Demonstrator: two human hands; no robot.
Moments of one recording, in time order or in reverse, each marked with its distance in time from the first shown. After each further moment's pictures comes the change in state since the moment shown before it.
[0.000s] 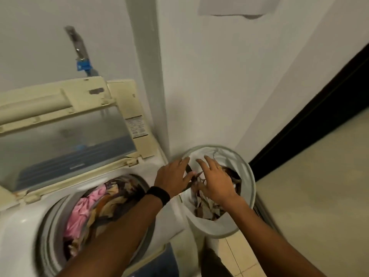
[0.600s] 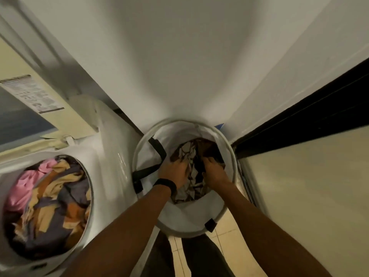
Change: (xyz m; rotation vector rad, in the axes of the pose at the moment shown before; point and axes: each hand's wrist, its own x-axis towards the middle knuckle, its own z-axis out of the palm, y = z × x) left_hand 0.108 0.071 0.205 -0.156 -0.316 -0.165; right_hand 0.067 0.207 0.125 0.095 -0.477 0.193
